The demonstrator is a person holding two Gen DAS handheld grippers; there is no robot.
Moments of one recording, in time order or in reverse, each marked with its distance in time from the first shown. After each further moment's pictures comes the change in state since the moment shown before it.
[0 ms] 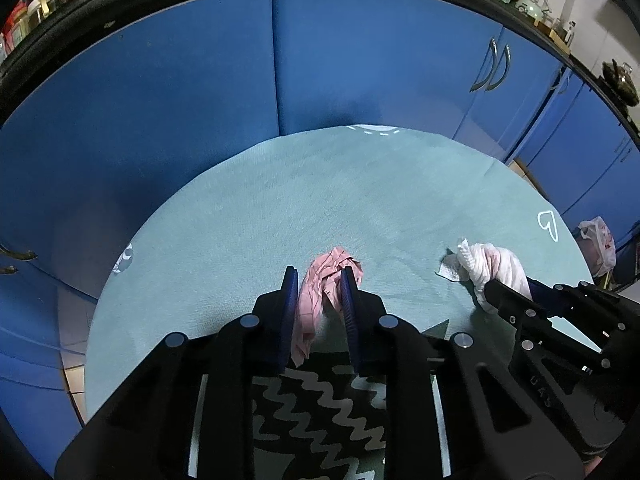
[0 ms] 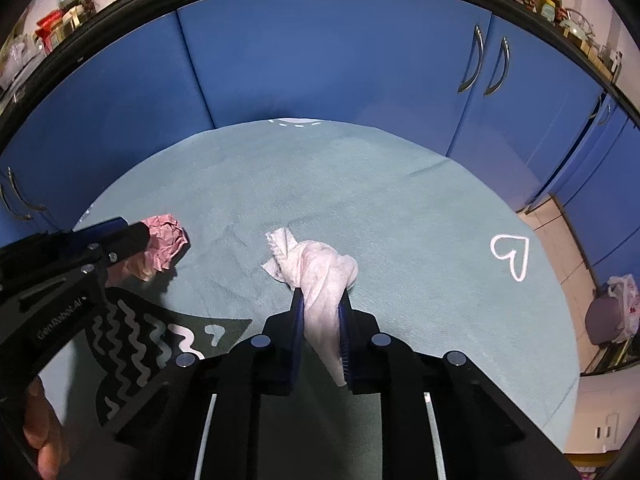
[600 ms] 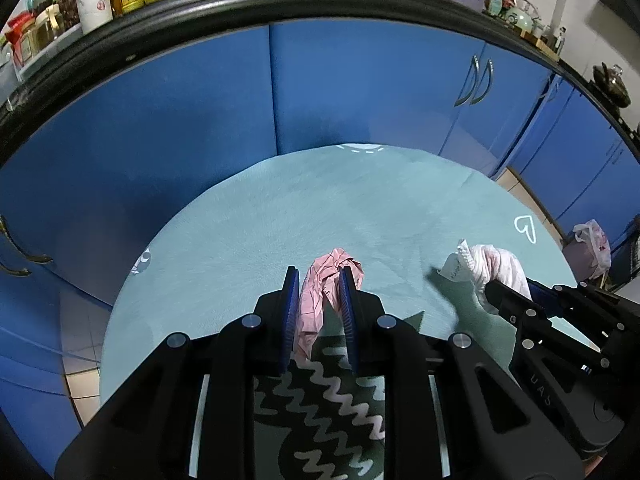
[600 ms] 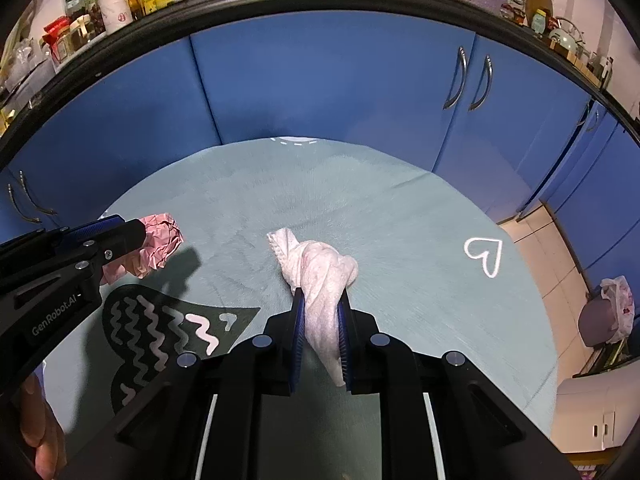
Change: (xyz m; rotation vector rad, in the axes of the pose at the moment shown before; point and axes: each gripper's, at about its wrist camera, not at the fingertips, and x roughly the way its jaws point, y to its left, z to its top) left arm -0.037 -0.006 -0.003 0.012 -0.053 -0.006; right arm -0.037 -0.002 -0.008 0.015 -0.051 -0.011
